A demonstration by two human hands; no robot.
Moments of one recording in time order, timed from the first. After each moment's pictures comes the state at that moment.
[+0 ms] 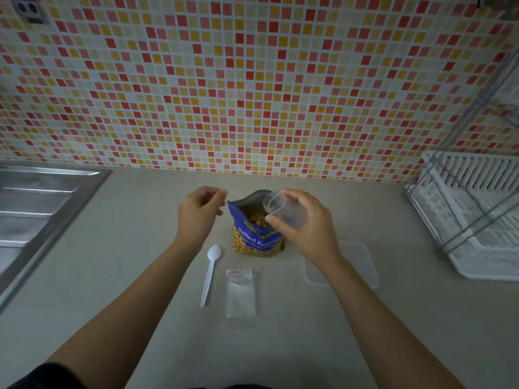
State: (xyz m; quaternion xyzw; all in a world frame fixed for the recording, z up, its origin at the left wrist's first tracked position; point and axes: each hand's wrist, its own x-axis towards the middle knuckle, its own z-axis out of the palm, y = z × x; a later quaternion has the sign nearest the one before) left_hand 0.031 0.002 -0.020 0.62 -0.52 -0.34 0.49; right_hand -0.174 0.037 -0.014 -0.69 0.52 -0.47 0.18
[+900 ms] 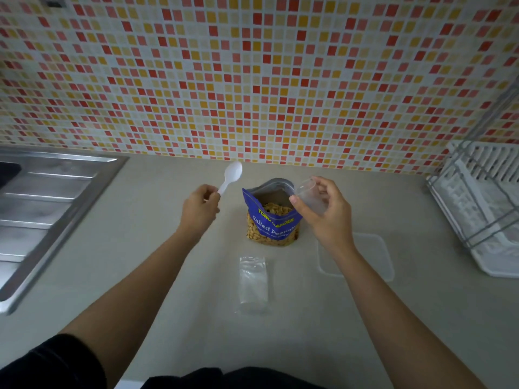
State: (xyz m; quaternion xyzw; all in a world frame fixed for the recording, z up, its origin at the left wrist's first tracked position) left_hand 0.063 -0.012 -0.053 0.69 -0.49 -0.33 0.41; right_hand -0.174 0.026 -0.033 -0.58 0.55 -0.55 0.24
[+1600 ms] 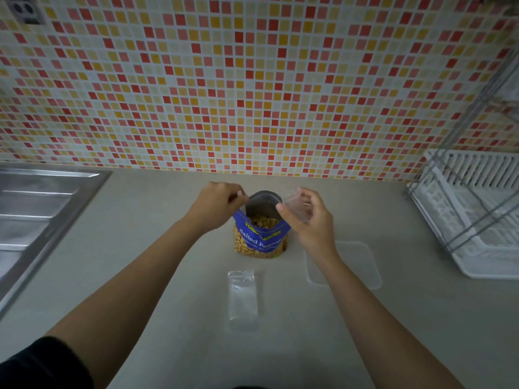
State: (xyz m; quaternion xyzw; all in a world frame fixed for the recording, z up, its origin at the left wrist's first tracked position) left_hand 0.022 -0.029 -0.001 0.53 -0.79 -0.13 0.26; right_hand -0.172 0.023 -0.031 -0.54 0.58 -0.54 0.30
